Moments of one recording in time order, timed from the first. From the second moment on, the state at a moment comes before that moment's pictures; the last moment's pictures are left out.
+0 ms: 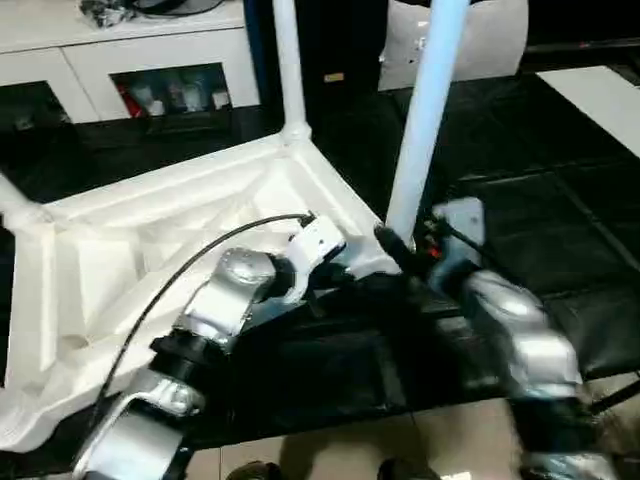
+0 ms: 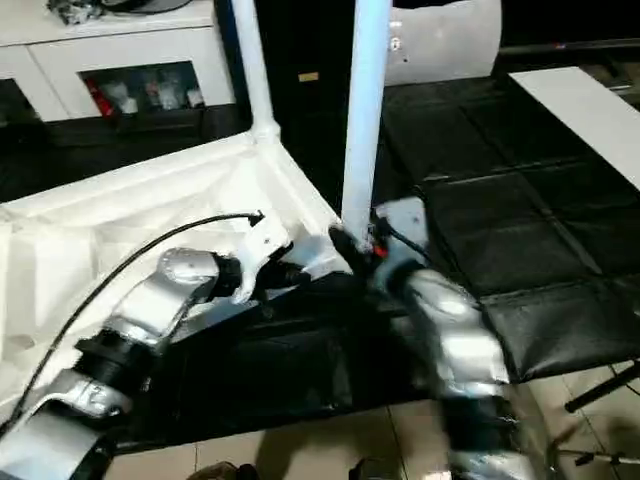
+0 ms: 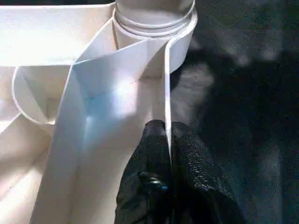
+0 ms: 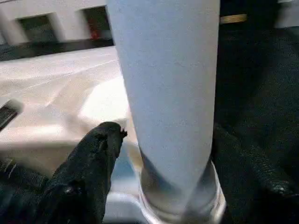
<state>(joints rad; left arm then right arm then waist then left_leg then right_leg) -0.60 0.21 -0.28 0.44 0.05 0.36 -0.91 -0.31 -0.20 -0.03 0.10 0.20 0.36 0.61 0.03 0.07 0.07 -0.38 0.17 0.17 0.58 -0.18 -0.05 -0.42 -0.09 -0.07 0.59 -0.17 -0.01</state>
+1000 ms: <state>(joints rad) -0.63 0.46 -0.44 0.57 -0.04 -0.06 -1.57 -0.41 -0.55 0.23 0.21 0.32 0.29 1.54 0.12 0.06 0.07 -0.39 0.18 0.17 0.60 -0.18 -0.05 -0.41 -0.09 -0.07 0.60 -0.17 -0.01</state>
